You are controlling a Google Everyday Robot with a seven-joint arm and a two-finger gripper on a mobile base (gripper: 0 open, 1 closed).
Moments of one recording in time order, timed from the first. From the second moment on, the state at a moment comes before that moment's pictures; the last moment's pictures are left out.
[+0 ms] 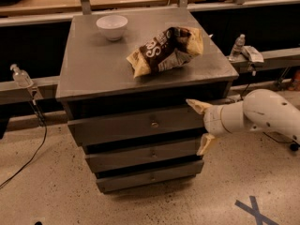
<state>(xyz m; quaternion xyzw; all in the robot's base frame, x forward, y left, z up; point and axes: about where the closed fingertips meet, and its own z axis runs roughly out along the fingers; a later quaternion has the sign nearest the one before) 0.573 -0.162 0.684 -0.75 0.55 -0.03 0.37</state>
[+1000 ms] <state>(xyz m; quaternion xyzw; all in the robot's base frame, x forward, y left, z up) 0.626 -0.160 0.655 -0.76 0.55 -0.04 0.33</state>
